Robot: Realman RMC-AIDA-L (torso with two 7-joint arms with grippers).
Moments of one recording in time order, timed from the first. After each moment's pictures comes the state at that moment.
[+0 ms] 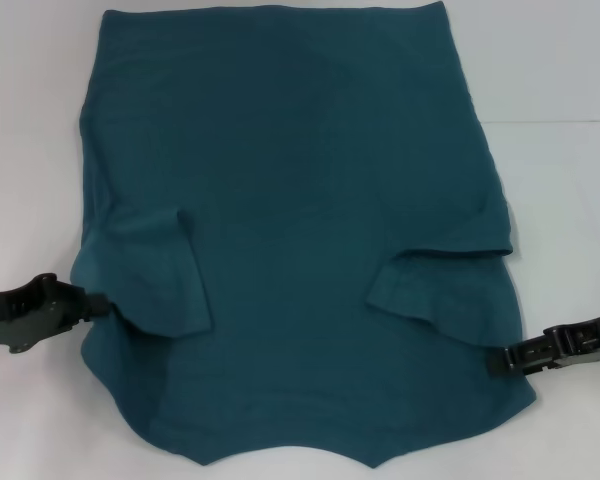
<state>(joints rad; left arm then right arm) -0.47 -2.06 0.44 0.83 2.33 1.52 -2.52 0.66 1.96 -0.74 -0.63 -2.47 -1.53 2.33</state>
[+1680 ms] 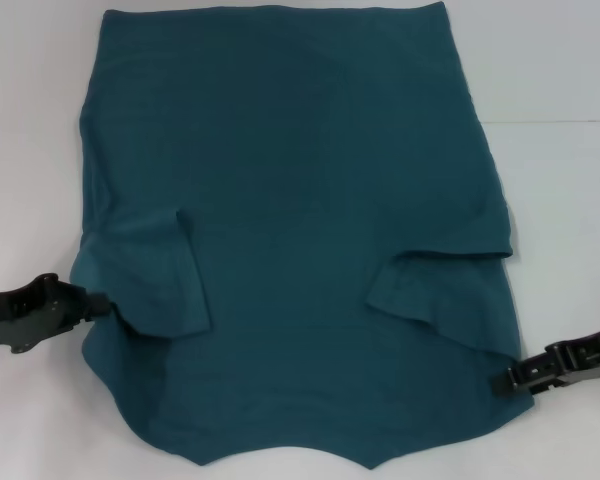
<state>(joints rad) -0.47 -2.06 0.44 0.81 2.33 1.51 -2.52 0.67 1.96 -0.78 -0.63 -2.51 -1.56 2.38</state>
